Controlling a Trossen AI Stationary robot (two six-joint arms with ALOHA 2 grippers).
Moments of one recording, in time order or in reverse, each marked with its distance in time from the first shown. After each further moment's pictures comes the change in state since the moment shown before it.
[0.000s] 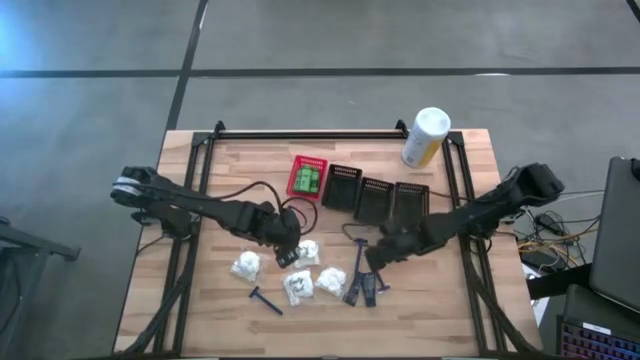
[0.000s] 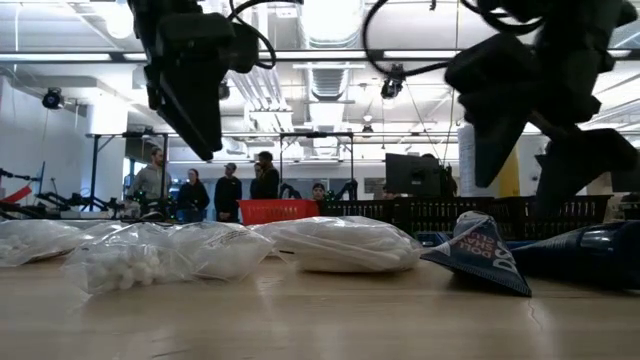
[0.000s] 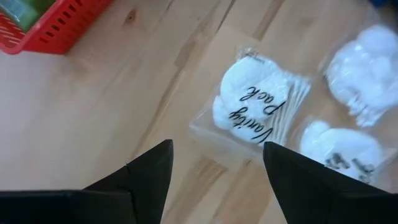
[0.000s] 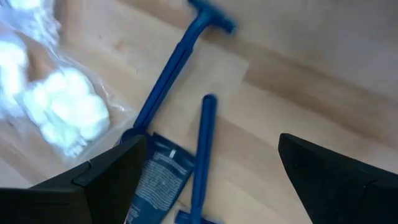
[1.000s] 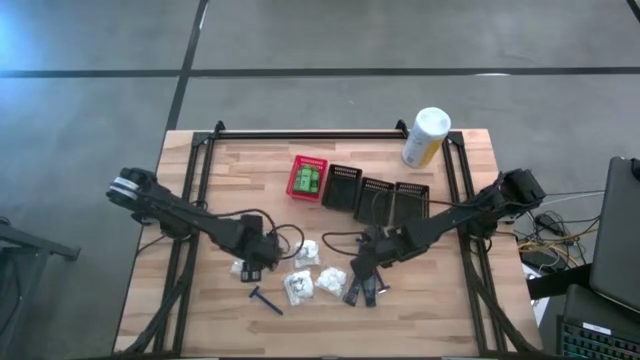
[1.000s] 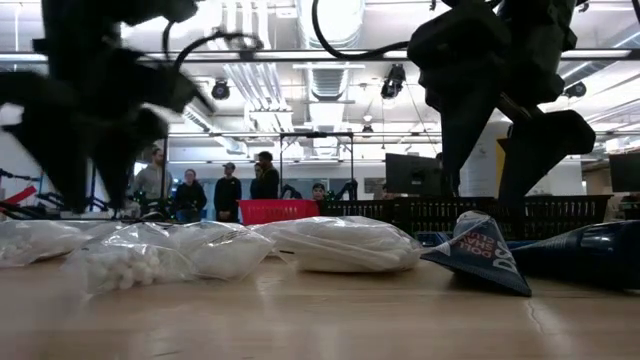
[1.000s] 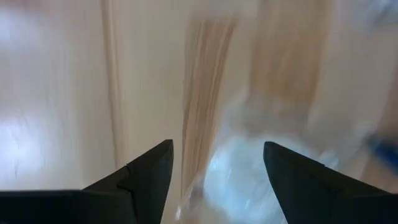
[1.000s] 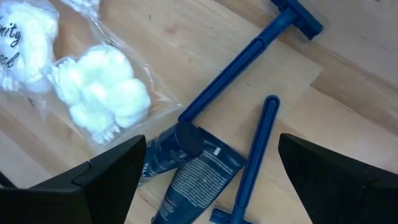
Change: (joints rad) left arm -0.132 -0.023 -0.199 -0.057 0.084 0.298; right arm -0.001 0.146 0.212 -0.094 -0.038 -0.132
